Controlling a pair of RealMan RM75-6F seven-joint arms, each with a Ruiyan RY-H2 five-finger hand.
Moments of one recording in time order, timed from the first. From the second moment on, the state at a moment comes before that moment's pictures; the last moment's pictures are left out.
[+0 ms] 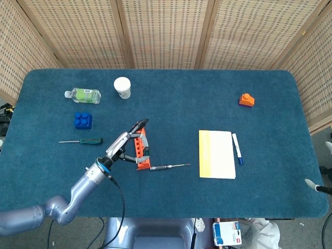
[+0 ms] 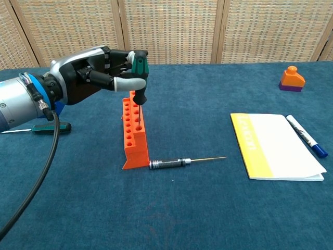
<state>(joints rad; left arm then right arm) -0.74 -1.56 -0.19 -1.49 1.41 0.98 -0.86 0.06 -0.98 0.15 -1.59 -1.30 1.36 0.25</state>
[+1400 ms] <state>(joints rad) -0.70 -1.67 -0.12 -1.28 1.52 1.07 -1.04 0.07 -0.98 0.15 -1.59 -1.30 1.35 0.25</state>
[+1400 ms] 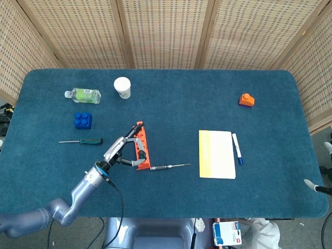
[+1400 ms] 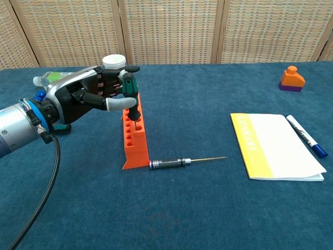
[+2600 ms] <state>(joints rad) -0.64 -1.42 -0.15 -1.50 1.56 1.25 -0.88 0.06 -0.97 0.14 -1.60 -1.31 1.36 0.26</state>
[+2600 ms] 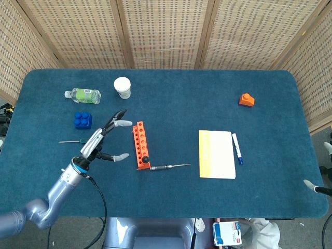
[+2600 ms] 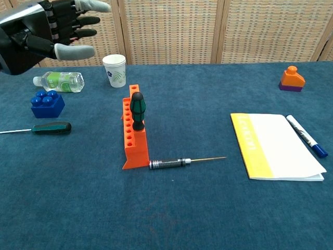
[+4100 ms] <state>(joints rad) -0.61 -1.66 -0.16 -1.00 1.16 1.03 0.14 0.07 -0.98 0.13 -1.61 -1.30 1.34 0.23</state>
